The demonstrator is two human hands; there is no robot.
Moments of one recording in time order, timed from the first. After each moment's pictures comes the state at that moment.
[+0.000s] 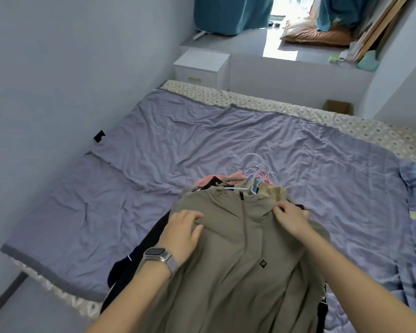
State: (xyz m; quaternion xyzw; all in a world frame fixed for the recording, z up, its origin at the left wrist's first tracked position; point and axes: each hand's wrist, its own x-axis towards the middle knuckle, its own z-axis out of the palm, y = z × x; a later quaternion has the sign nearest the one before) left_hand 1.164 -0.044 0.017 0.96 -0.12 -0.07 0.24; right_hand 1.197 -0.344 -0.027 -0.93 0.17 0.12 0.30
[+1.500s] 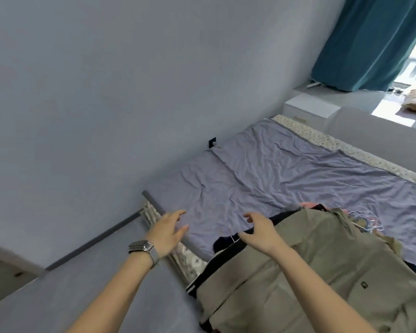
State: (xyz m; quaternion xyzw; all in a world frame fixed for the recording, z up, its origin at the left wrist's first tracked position) left_hand 0.922 0.327 0.125 0.95 0.13 -0.04 0.28; right_hand 1.028 0.085 0.105 -0.92 -0.19 0.19 0.29
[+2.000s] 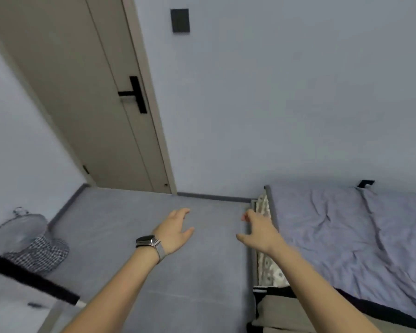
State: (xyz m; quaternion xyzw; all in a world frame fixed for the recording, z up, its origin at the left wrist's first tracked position) left_hand 0.649 0.360 0.153 0.82 0.51 0.04 0.25; right_hand 0.887 0.282 0.126 -0.76 -0.57 0.26 0.16
